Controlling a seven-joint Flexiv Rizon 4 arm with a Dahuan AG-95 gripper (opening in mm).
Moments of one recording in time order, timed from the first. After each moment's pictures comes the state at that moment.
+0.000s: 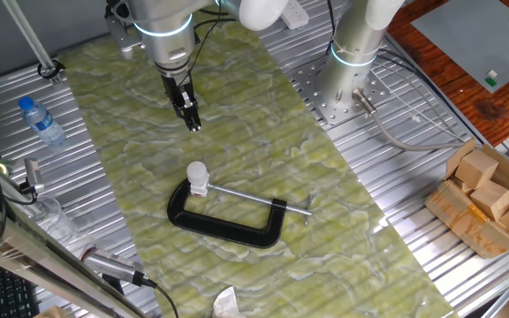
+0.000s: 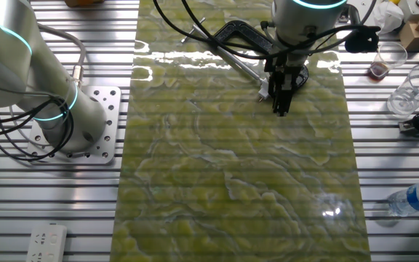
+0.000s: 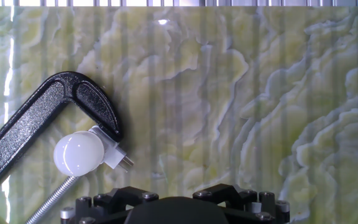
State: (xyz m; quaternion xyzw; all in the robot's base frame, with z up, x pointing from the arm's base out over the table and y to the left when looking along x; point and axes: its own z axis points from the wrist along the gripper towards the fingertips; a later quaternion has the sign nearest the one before) arm 0.500 0.000 0.170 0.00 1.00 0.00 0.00
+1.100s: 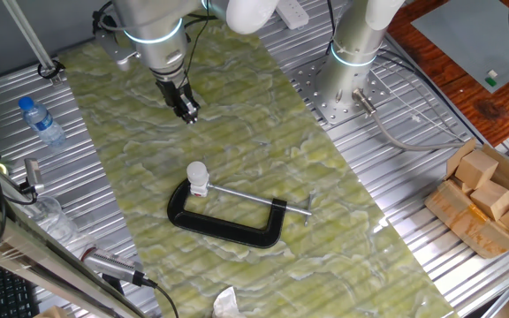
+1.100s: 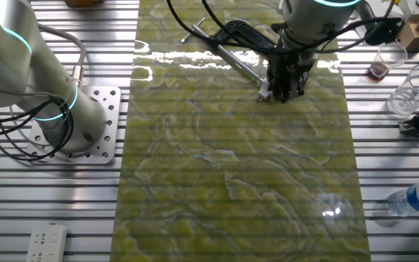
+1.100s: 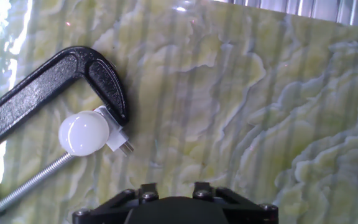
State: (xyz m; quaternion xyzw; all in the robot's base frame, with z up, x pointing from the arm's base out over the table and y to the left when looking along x) arm 0.500 0.000 0.170 -0.10 0.99 0.00 -0.04
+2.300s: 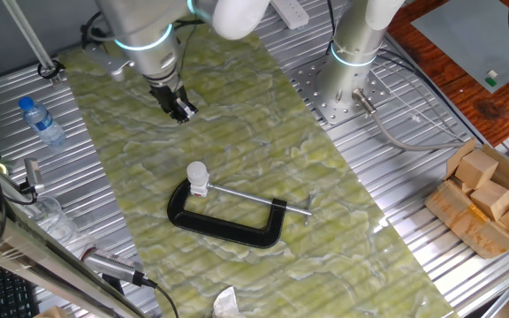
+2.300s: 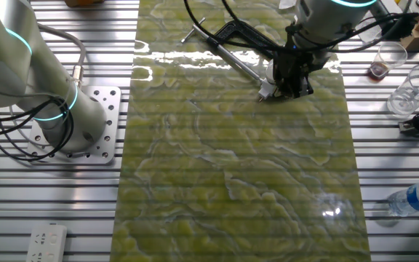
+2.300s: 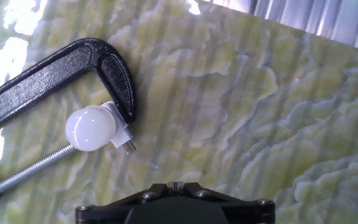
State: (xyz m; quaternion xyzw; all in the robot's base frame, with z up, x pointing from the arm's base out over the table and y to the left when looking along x) arm 0.511 0.004 0.167 -0.17 0.98 0.01 -0.05
